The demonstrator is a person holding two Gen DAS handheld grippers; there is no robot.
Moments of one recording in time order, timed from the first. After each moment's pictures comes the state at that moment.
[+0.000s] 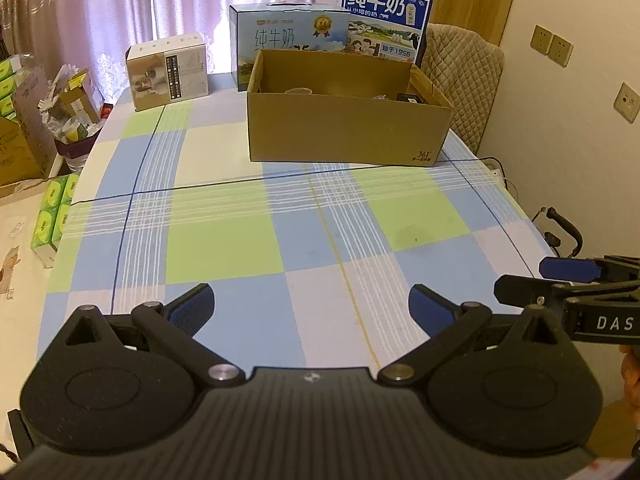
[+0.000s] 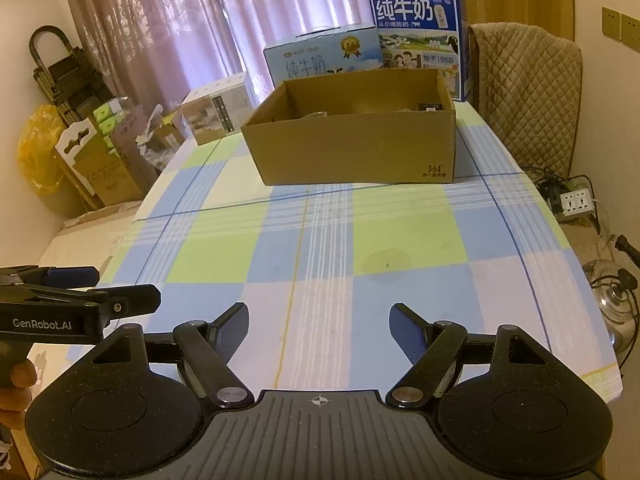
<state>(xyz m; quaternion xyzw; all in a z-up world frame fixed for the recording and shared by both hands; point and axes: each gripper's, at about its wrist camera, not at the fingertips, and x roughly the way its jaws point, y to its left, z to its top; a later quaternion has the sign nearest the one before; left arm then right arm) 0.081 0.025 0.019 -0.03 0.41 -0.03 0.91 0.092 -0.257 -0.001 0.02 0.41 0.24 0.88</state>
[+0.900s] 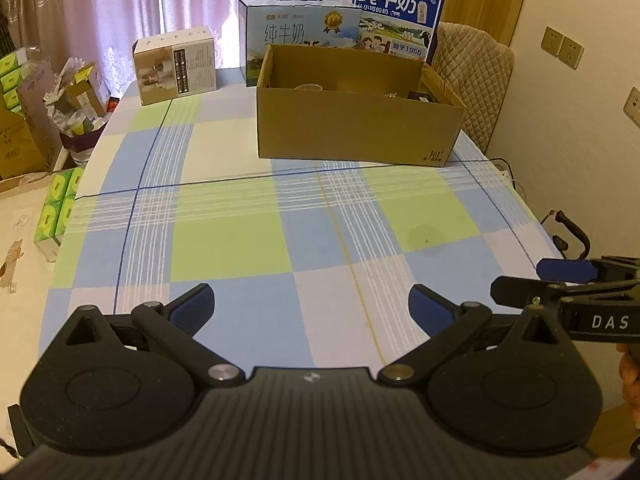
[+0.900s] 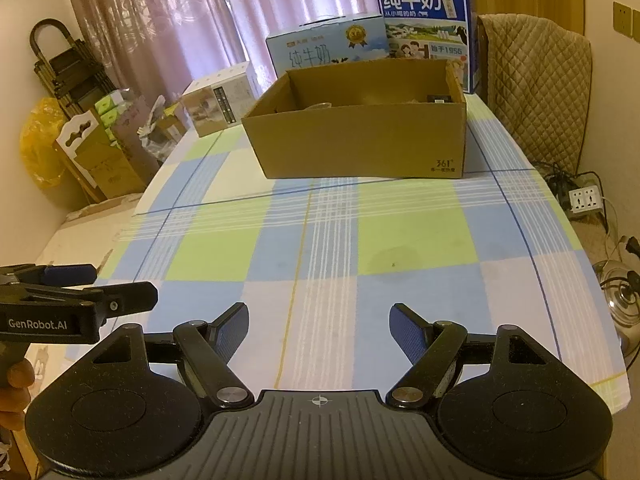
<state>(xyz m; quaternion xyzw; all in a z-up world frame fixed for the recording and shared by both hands) 0.091 0.028 0.015 -0.03 0.42 -0.02 0.91 0.109 -0.251 -0.009 0.02 0.42 0.24 0.87</state>
